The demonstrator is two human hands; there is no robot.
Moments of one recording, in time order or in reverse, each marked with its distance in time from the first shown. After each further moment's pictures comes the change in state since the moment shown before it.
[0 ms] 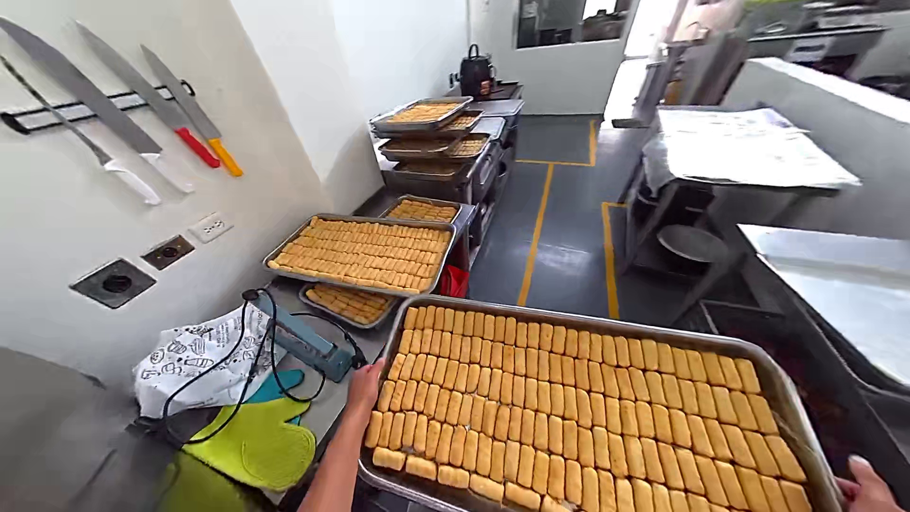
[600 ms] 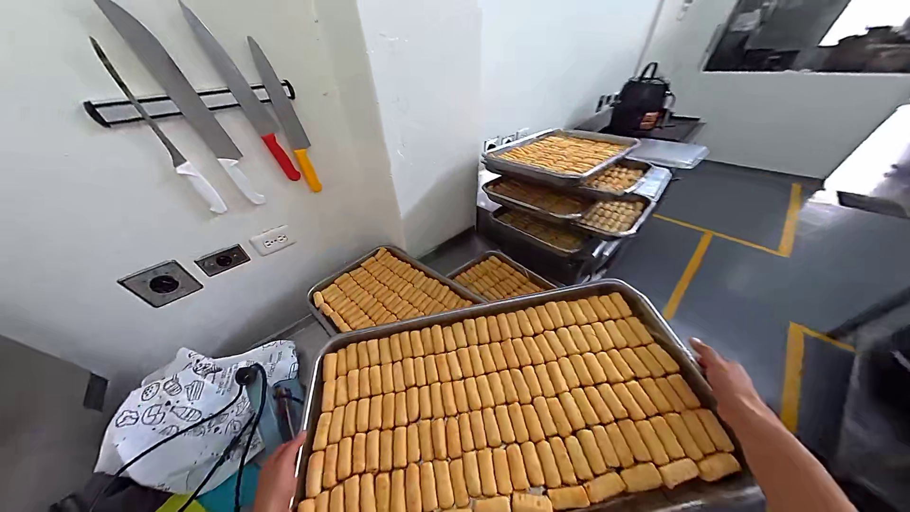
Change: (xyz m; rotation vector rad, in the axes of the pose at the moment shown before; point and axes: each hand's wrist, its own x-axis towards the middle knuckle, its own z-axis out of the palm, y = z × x) left_hand 0.186 0.049 -0.083 -0.431 0.656 -0.327; right_hand 0.082 -0.353 0.694 -0.349 -0.695 -0.300
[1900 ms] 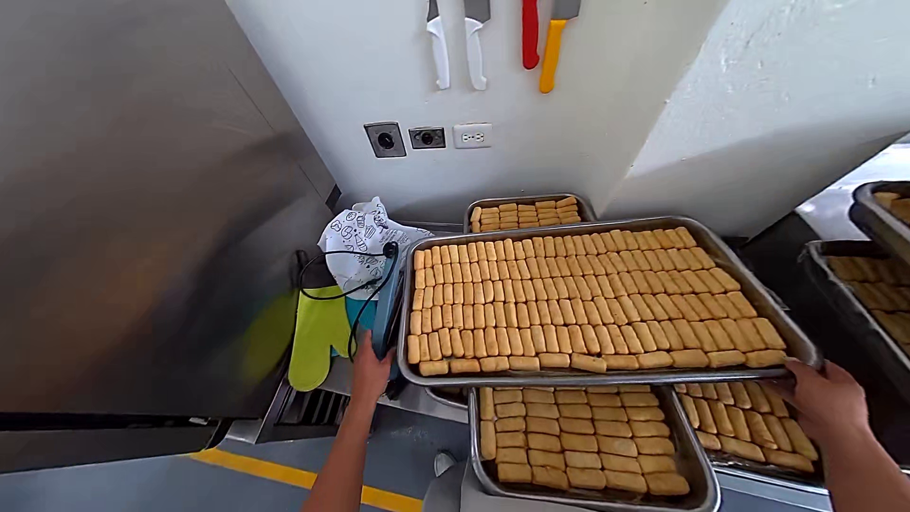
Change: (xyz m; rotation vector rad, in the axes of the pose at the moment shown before) left_hand -0.032 -0.039 0.038 0.452 0.473 -0.160; right_hand 0.197 -0.108 0.330 -0.098 -0.630 -0.295
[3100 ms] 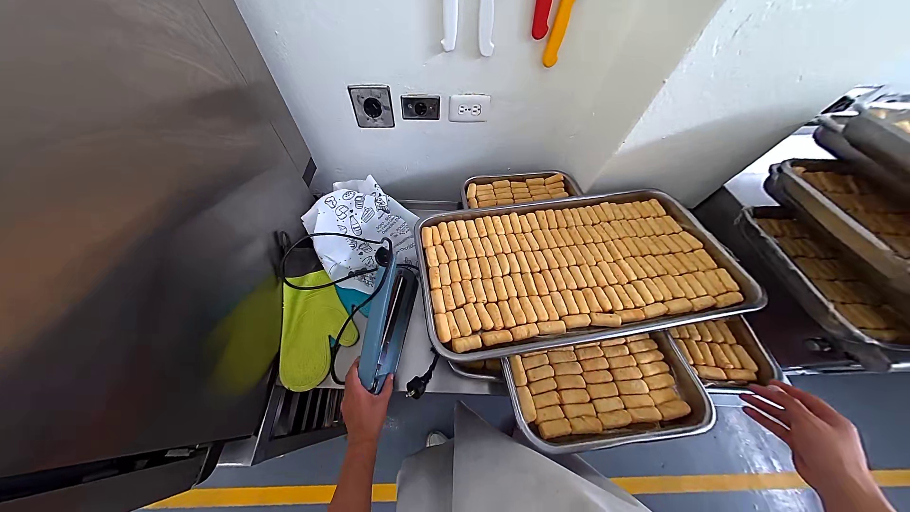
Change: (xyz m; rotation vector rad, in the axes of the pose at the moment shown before) left_hand -0.024 -0.144 0.022 -0.126 0.274 0.214; right_hand -0.220 0.018 -0.025 0.069 0.042 0.029
